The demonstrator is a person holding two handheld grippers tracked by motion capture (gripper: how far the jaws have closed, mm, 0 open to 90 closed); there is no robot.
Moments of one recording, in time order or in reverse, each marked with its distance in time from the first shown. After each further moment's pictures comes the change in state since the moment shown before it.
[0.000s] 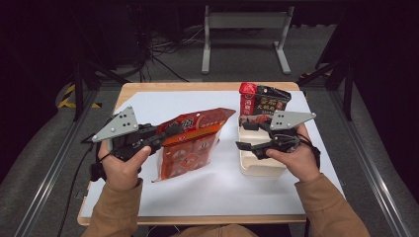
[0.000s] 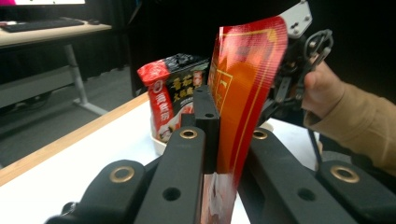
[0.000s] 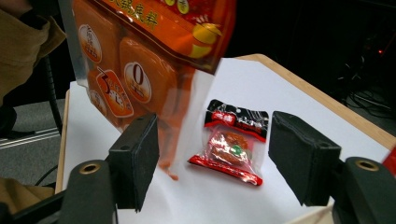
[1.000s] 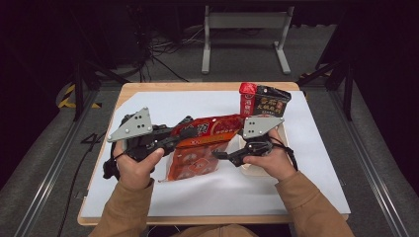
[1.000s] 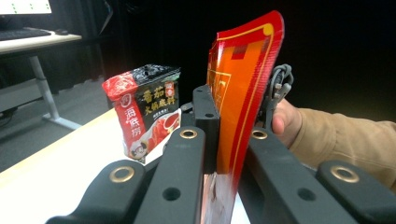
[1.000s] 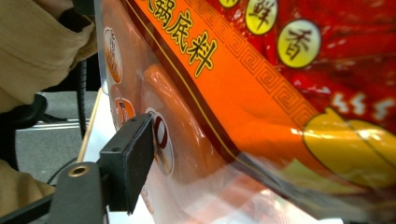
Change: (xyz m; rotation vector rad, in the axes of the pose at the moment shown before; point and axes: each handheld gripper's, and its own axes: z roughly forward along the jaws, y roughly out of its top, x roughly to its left) left arm -0.008 0.001 0.020 -0.027 -0.096 0.022; right arm 0.013 0.000 0.056 -0.050 0.167 -0.123
